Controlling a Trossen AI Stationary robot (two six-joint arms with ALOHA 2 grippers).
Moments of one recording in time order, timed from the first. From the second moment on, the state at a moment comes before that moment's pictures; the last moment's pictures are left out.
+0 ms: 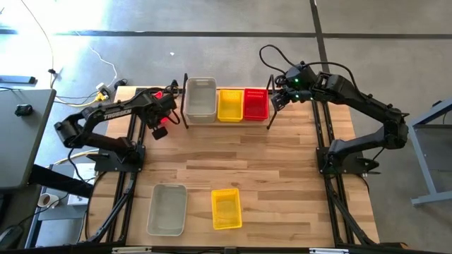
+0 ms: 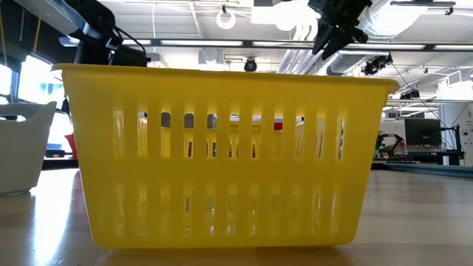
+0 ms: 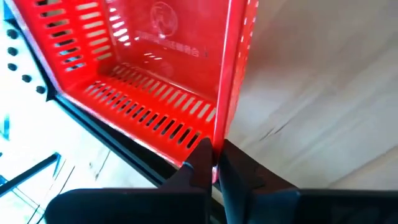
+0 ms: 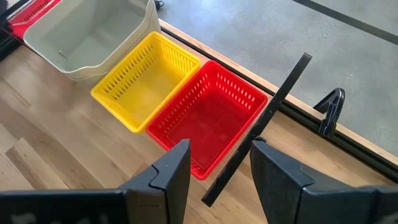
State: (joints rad) left arm 0.82 1.28 0.76 -1.10 -0.37 0.10; right arm -0.49 1.25 1.39 -0.97 0.19 0.37
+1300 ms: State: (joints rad) left arm 0.40 1.04 1.53 -1.20 -0.60 0.23; right arm -0.33 1.25 1.39 -0.84 0.23 0.36
